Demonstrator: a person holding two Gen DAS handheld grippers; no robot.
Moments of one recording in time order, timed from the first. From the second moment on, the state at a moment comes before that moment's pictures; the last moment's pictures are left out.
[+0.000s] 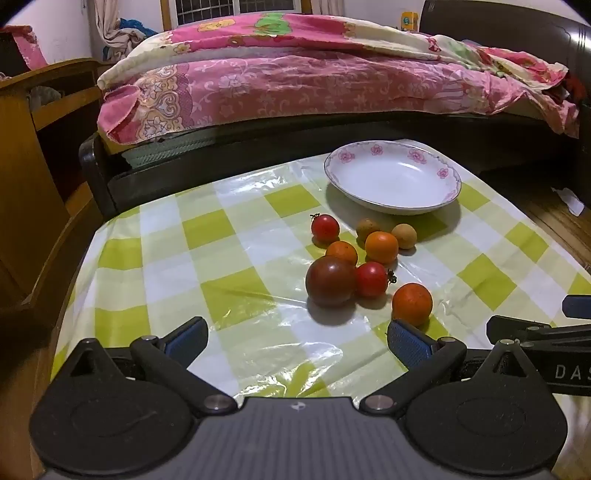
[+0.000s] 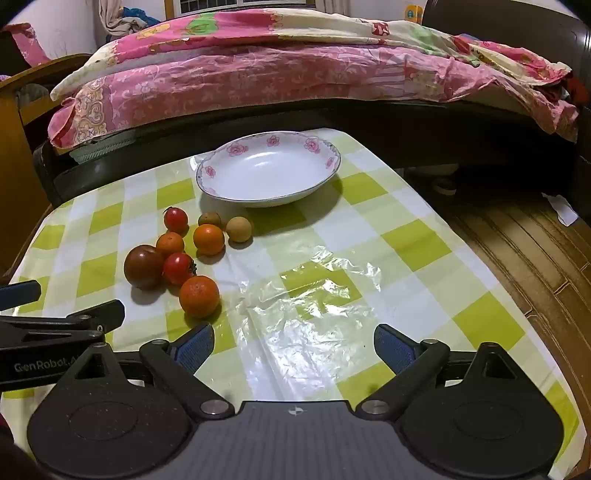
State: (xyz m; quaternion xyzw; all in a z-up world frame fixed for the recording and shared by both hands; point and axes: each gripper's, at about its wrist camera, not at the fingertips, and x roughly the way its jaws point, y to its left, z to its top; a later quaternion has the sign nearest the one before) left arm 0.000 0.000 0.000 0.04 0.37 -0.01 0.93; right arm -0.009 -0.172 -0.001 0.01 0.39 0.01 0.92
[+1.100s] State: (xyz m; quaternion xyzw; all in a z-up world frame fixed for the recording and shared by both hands) left arm 0.004 0.000 -0.010 0.02 0.39 -0.02 0.92; right arm -0.007 -0.166 -0.006 0.03 0.41 0.02 0.91
